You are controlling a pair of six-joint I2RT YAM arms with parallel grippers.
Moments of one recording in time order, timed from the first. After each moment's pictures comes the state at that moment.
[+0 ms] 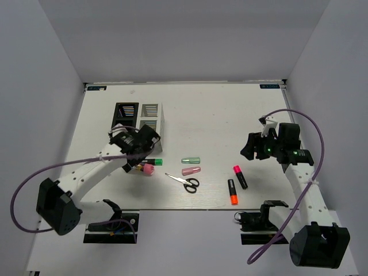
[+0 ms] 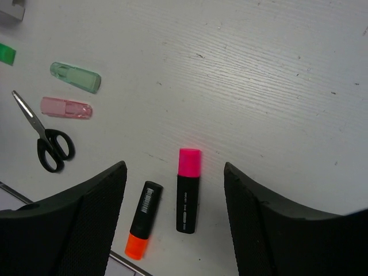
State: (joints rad) left arm -0.66 1.23 1.00 -1.09 -0.59 -1.29; right arm -0.01 0.93 0.75 -0.62 -0.51 -0.08
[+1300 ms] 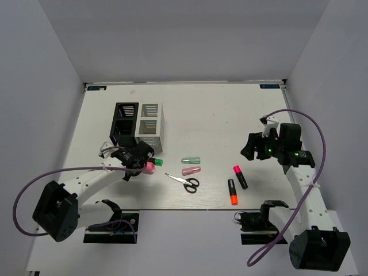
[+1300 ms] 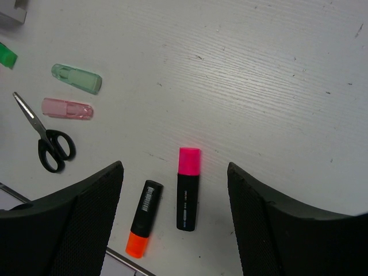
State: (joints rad) left arm -0.63 1.17 0.68 -0.88 -0.77 -1.69; right arm -0.01 0.90 0.76 -0.64 -0.49 -0.08
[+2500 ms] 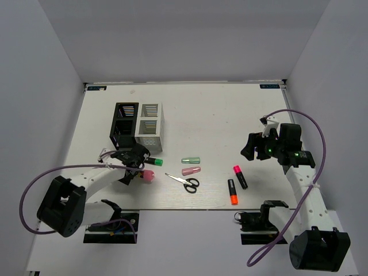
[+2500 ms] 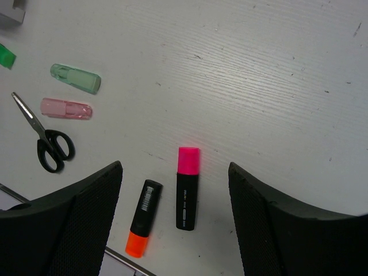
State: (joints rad) left arm -0.52 1.26 0.58 -0.74 -0.66 -1.67; right arm -0.01 0.90 0.76 -0.64 -0.49 -0.08
